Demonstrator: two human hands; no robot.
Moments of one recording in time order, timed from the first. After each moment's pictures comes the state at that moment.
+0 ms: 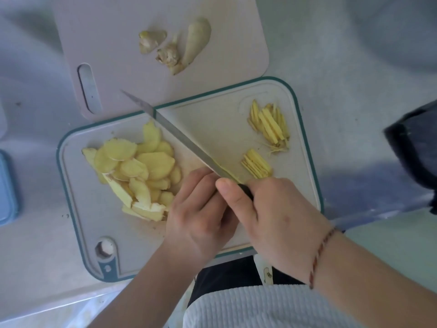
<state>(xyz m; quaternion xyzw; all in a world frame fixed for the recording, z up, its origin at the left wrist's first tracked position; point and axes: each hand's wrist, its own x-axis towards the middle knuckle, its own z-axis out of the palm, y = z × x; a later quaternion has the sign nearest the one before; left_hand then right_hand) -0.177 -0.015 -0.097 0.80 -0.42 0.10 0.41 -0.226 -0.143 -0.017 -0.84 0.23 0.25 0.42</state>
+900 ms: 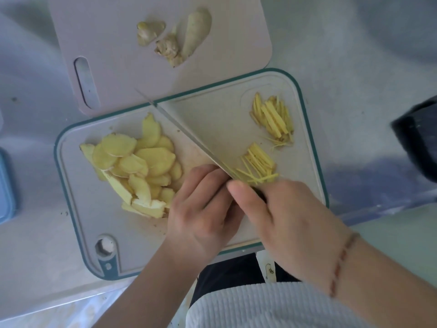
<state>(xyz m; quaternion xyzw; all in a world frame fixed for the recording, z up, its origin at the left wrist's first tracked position) -0.178 -0.012 -0.098 0.82 -0.42 0.10 0.37 -0.235 -0.145 -0.013 -0.83 0.25 0.26 0.42</state>
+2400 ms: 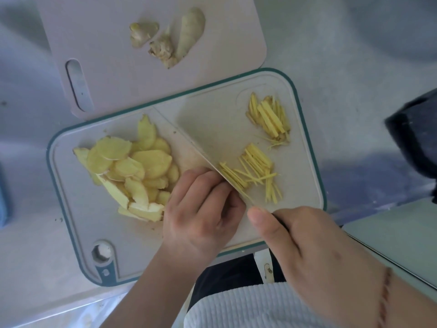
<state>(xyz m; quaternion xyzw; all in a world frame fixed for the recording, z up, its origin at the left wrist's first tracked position) -0.180 -0.008 -0.101 0.84 -0.41 0.11 0.35 -0.270 -0.140 -0.001 -0.81 0.31 0.27 0.42</state>
